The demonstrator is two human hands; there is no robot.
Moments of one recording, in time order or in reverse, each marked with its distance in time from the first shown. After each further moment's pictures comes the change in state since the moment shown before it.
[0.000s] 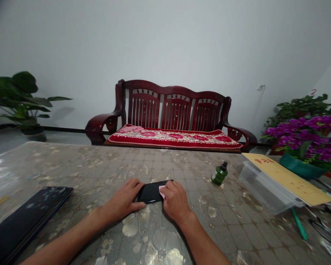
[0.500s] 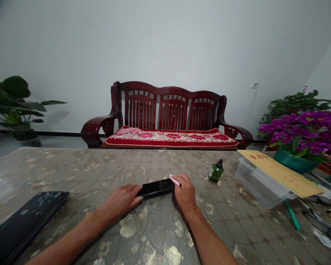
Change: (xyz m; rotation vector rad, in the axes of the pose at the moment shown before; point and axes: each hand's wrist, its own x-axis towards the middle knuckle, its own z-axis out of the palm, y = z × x) left_hand 0.004 0.003 0.000 0.192 -0.073 0.039; right_hand -0.004 0.048 0.017 0.473 0.434 0.312
